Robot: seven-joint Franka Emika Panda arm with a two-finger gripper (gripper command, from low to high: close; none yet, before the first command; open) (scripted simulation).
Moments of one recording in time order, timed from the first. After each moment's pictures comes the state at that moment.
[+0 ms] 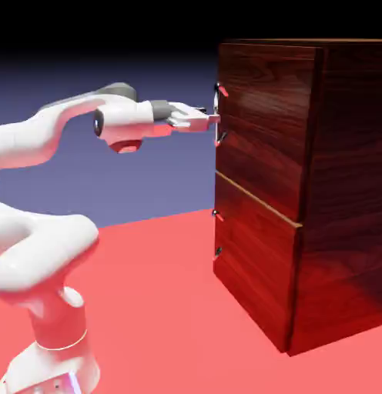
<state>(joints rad) -0.90 -1.36 1.15 -2.42 2.17 2.92 2.88</state>
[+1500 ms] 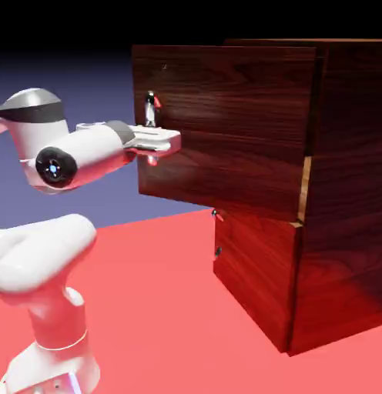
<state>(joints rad) -0.72 -1.74 0.03 -3.07 1.57 1.69 2.60</state>
